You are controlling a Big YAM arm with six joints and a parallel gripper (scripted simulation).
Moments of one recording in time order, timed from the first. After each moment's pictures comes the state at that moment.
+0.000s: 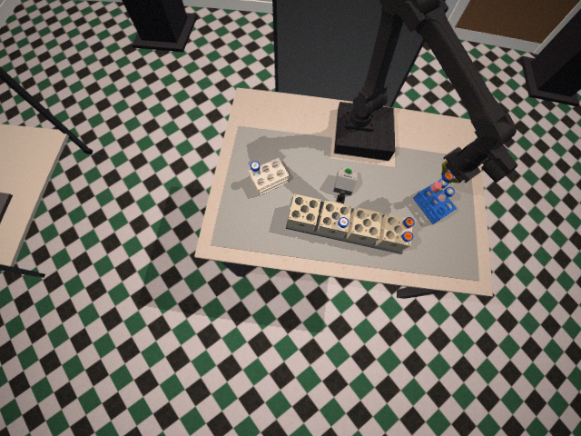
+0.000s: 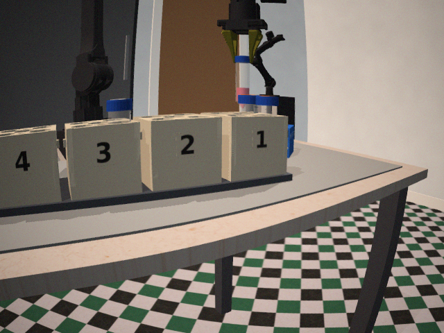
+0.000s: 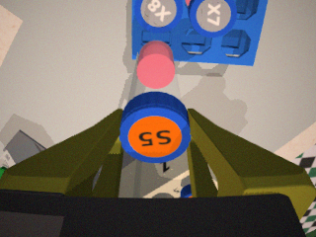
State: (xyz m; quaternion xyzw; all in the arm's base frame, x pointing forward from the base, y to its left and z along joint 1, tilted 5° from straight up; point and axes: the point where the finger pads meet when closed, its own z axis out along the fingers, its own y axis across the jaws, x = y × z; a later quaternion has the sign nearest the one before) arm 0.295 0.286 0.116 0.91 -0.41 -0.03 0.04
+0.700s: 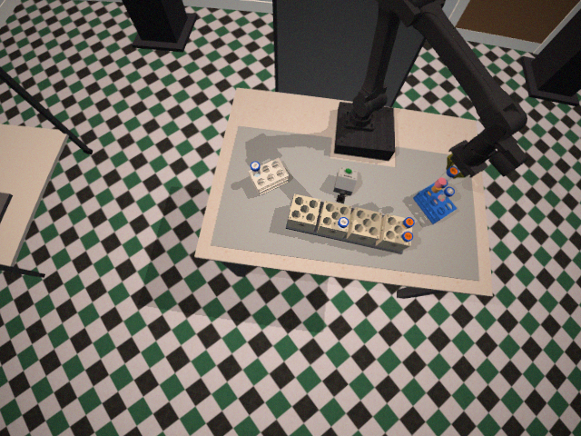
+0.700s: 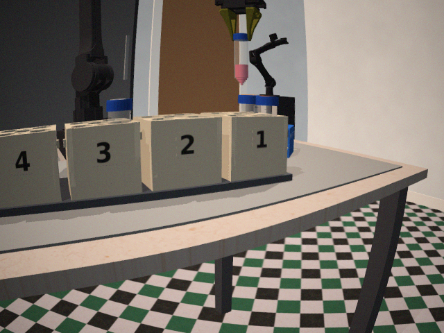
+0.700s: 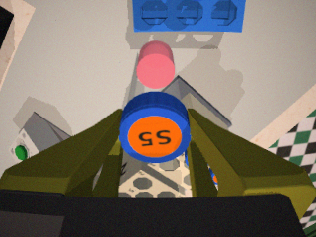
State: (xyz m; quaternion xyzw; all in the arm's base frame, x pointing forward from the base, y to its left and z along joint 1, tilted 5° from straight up) arm 0.309 0.276 0.166 0.90 -0.44 -0.02 0.04
